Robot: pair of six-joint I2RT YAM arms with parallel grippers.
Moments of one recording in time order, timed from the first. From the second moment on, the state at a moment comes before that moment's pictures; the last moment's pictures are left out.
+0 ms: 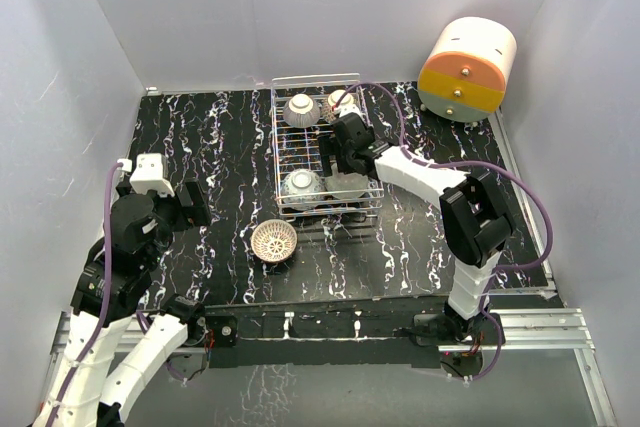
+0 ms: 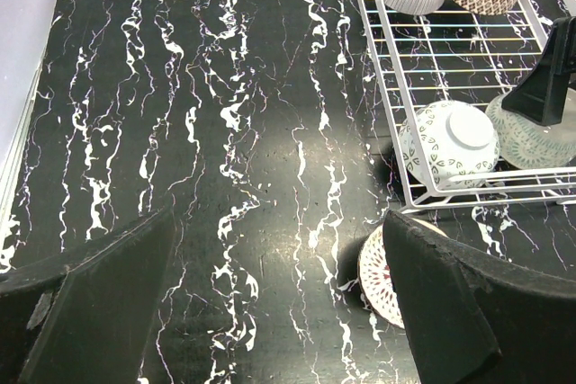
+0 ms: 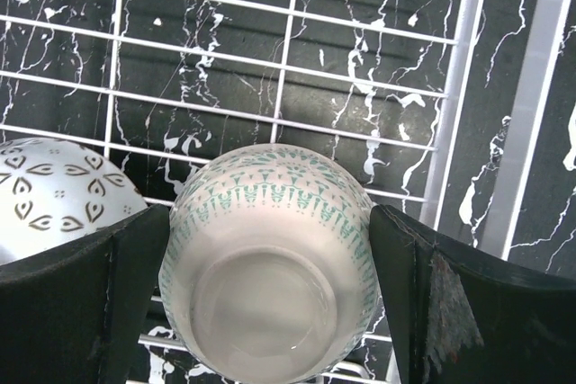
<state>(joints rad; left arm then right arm) -0.36 0.53 0.97 -0.80 -0.31 -0.18 0.59 1.85 1.37 -0.35 0.24 0.27</state>
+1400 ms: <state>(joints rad) -0.36 0.55 0.96 -0.77 -0.30 -0.20 0.83 1.52 1.36 -0.33 0.38 0.13</state>
